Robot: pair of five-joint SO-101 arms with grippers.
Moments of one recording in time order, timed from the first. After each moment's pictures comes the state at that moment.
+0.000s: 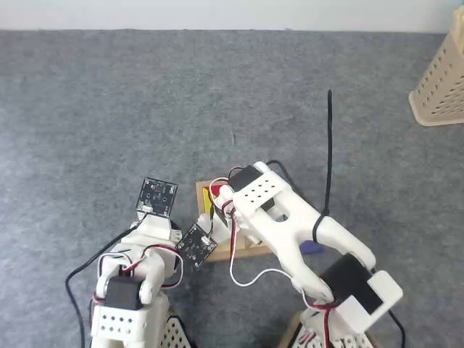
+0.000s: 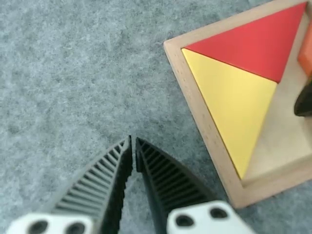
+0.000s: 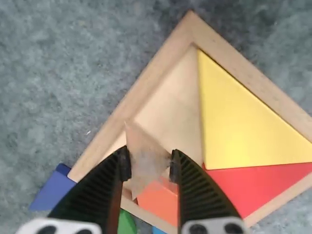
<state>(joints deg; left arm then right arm) 1.0 -103.4 97.6 72.0 -0.7 -42.6 1.1 28.1 68.6 97.3</state>
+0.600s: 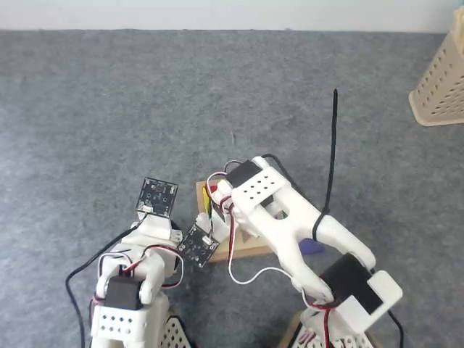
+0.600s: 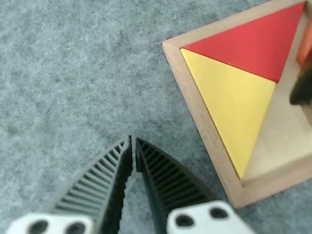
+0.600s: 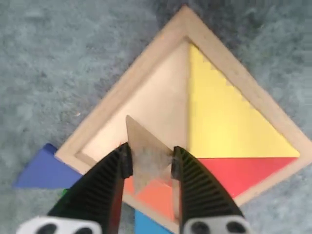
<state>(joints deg) 1.1 -103.4 97.6 72.0 -0.7 -42.0 1.1 24.0 71.2 102.9</state>
